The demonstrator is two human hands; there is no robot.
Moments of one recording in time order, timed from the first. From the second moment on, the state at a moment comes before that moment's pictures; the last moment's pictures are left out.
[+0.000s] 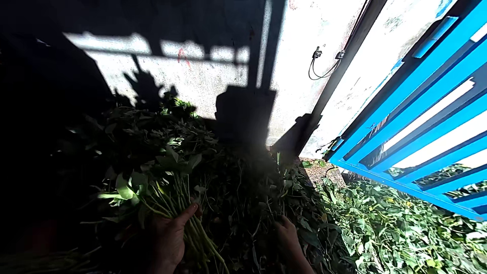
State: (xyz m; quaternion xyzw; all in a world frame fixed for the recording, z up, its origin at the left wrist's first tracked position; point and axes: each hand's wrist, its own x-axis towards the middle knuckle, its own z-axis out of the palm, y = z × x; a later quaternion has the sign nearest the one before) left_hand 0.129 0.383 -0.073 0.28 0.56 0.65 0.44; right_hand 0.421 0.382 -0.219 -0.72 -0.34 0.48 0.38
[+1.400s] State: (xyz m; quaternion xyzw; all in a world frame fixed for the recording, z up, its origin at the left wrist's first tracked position) left_hand 0.135 0.376 -0.077 0.41 0.52 0.56 0.50; right_hand 0.267 0.338 -0.127 -0.48 -0.40 0.55 0.56
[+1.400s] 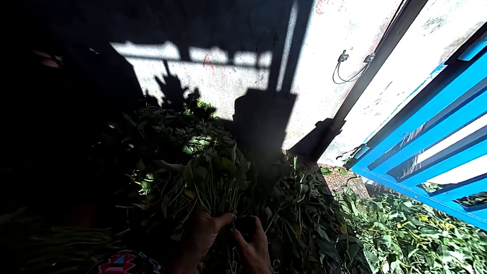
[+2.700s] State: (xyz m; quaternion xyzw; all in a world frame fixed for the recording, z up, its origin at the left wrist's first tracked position) left_hand 0.117 0.387 -0.066 0.24 0.58 0.67 0.39; right_hand 0.345 0.347 -0.148 -0.33 -0.56 0.70 0.27
